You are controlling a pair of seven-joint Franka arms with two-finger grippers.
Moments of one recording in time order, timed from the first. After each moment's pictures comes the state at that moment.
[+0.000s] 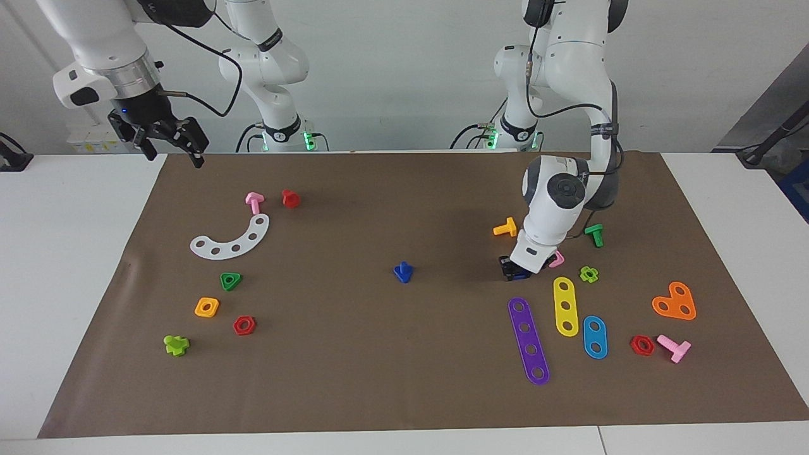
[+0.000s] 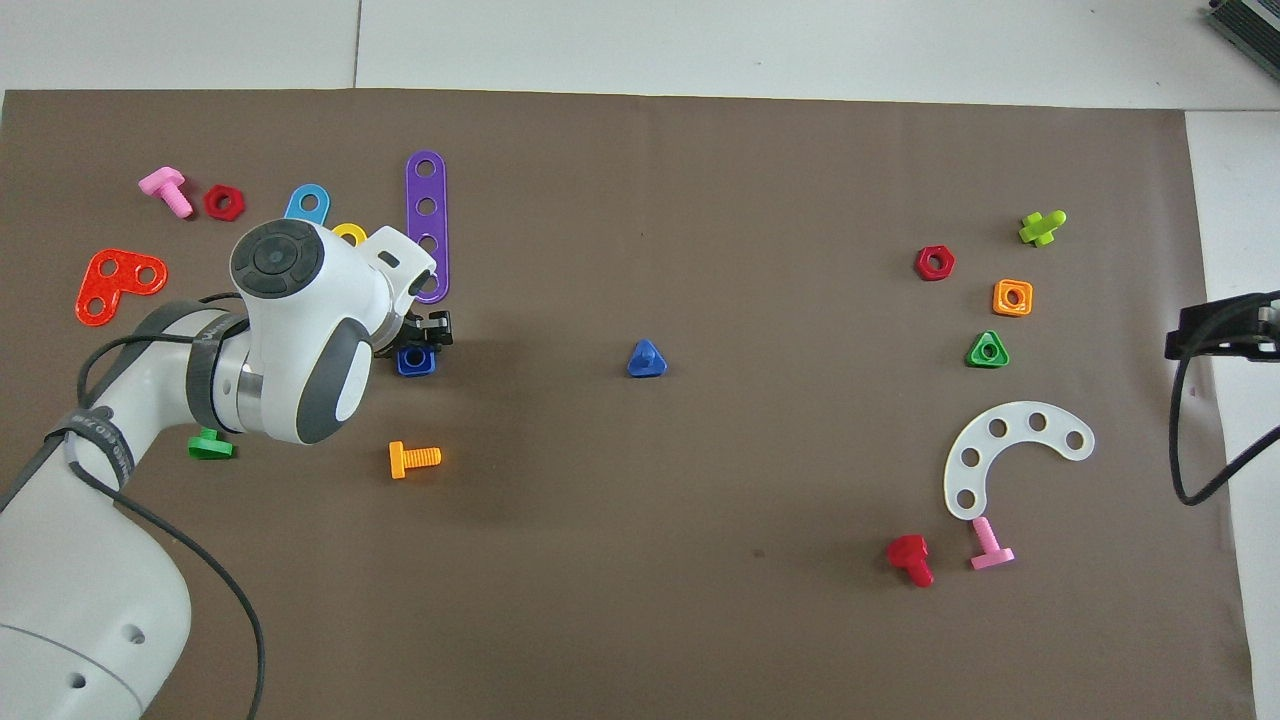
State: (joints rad) left arm -0.29 0.34 0.00 -1.95 -0.01 2.28 -0.36; right arm 0.03 -0.09 -0.08 -1.64 -0.04 1.56 0.16
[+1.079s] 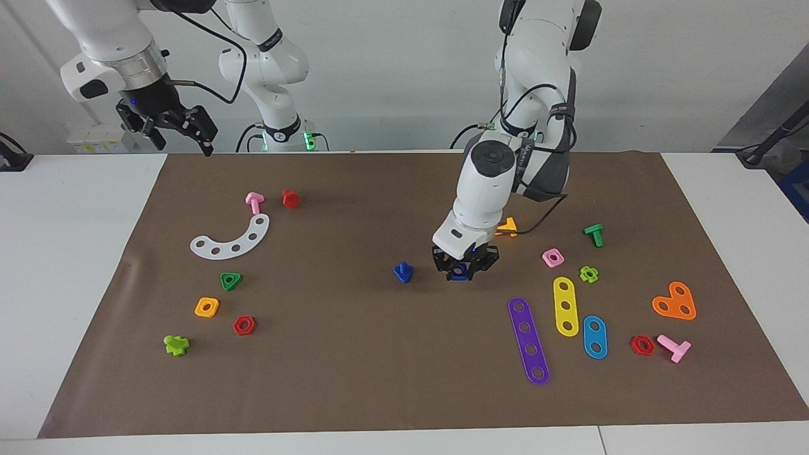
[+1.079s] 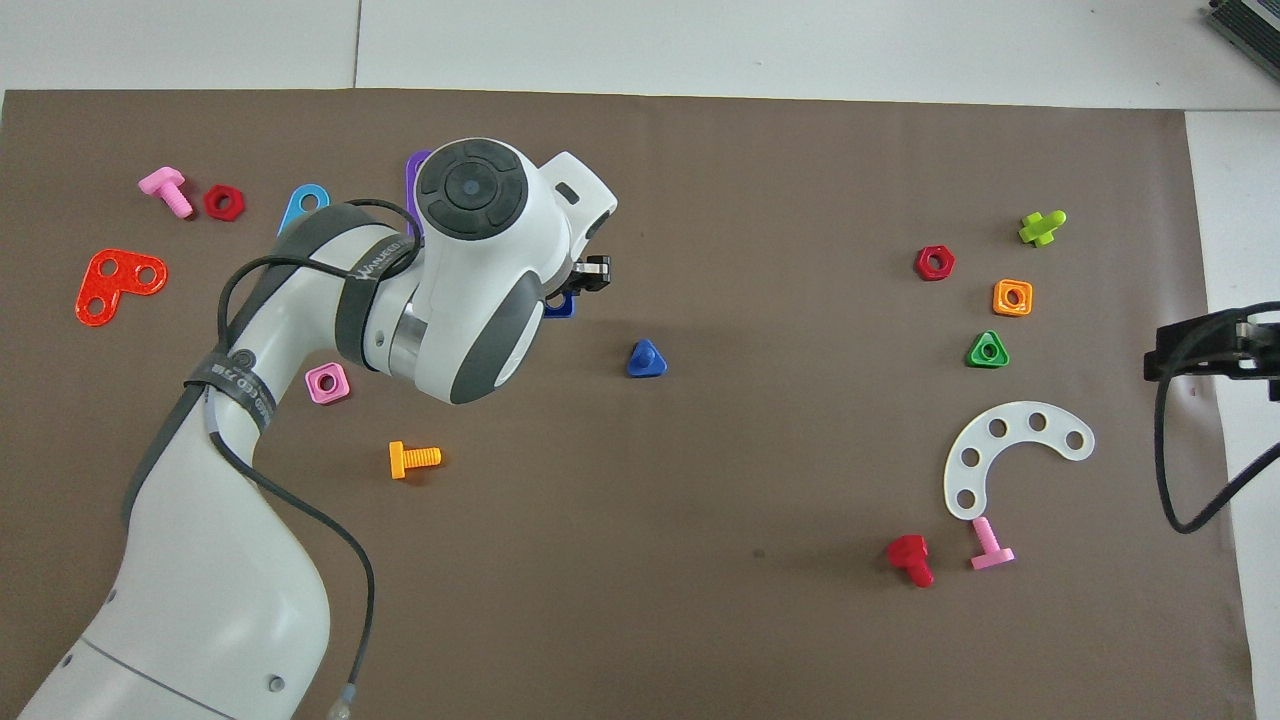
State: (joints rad) left arm -0.54 0.49 0.00 -1.48 0.00 2.08 -0.47; right arm 0.03 -0.08 -0.06 -1.59 -0.02 1.46 0.16
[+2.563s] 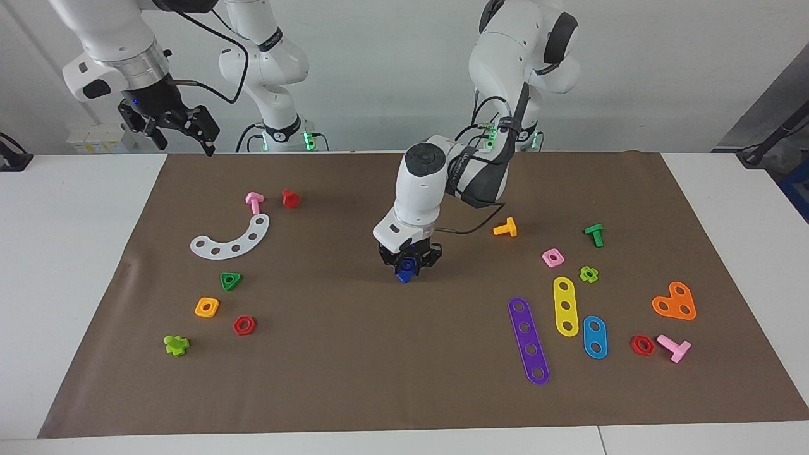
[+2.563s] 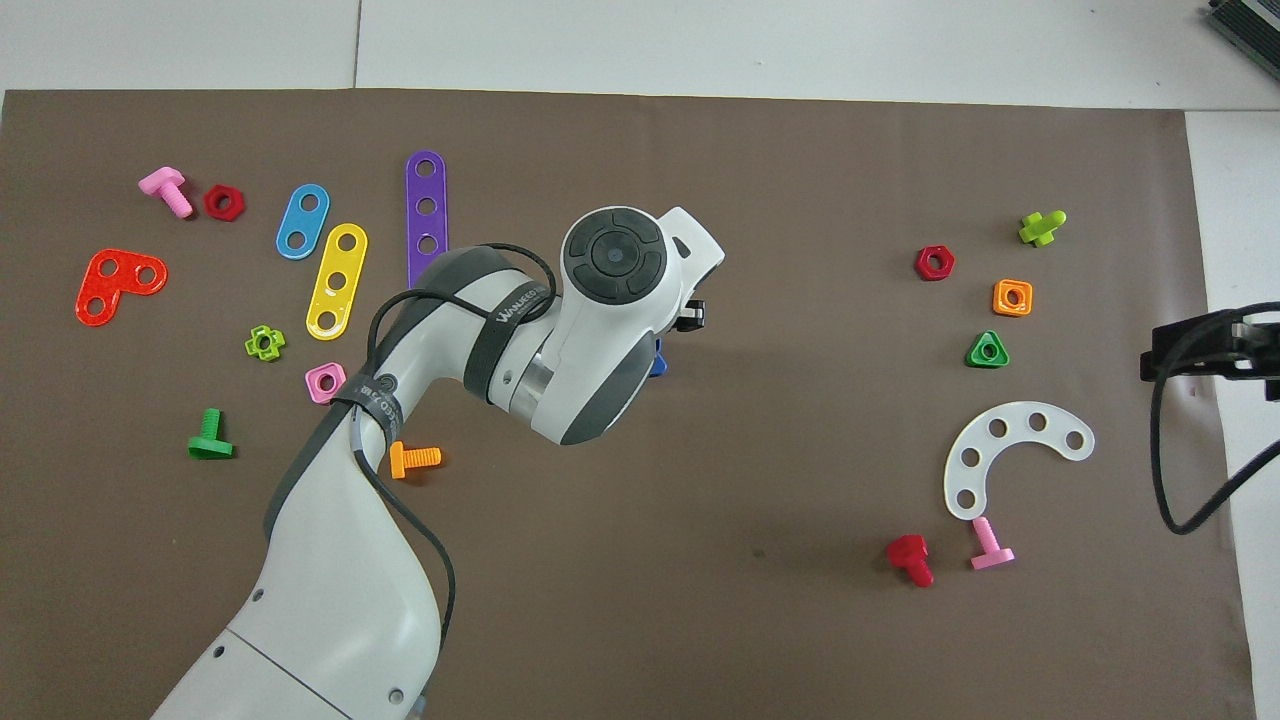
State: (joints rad) left arm -0.66 0.56 -0.01 -1.47 -0.03 2.15 -0.54; right arm 0.03 -0.08 -0.06 -1.59 -0.02 1.46 0.16
